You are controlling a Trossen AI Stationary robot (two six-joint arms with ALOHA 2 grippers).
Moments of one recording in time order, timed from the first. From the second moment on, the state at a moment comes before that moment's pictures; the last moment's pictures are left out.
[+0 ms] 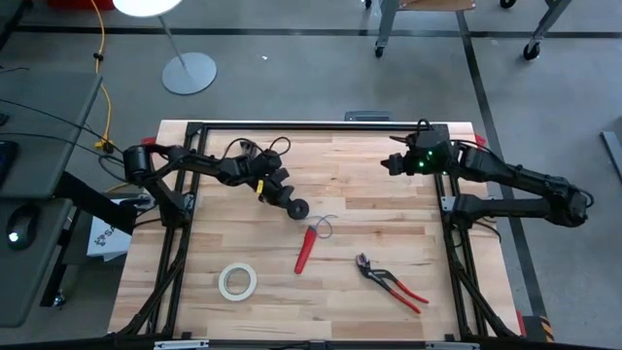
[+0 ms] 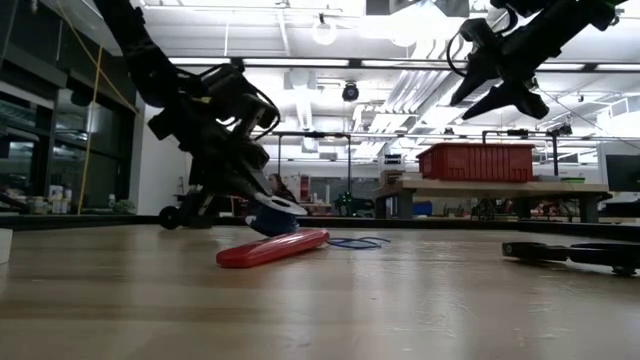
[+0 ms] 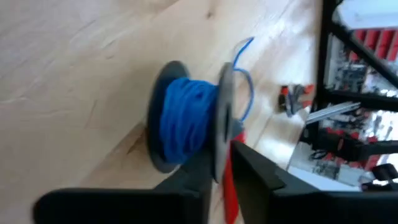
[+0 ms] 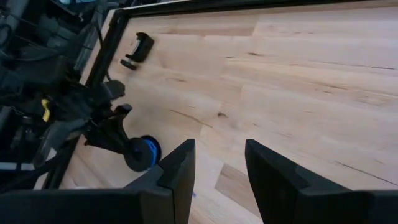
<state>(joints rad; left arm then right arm) 0.36 1.66 0.67 0.16 0.62 -0.94 -0.42 0.85 0.73 -0.54 0.03 0.86</state>
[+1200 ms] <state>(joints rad) 0.37 1.22 0.64 -0.03 0.33 -0.79 -0.41 0.84 0.73 -0.67 -0.01 0.74</state>
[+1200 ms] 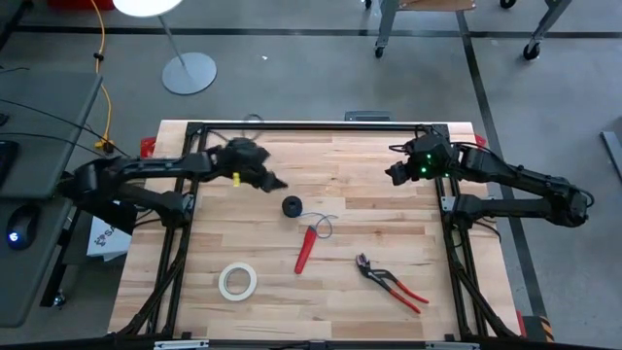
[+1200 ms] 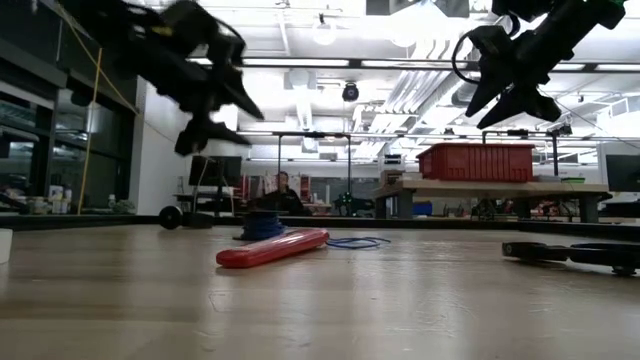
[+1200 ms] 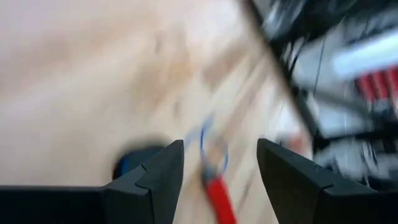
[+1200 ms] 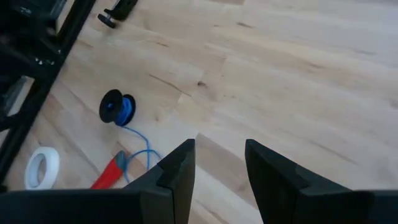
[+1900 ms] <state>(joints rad) -0.06 0.73 0.23 0.49 -0.12 -0.51 -0.40 0.84 0.73 -0.30 0.05 0.62</state>
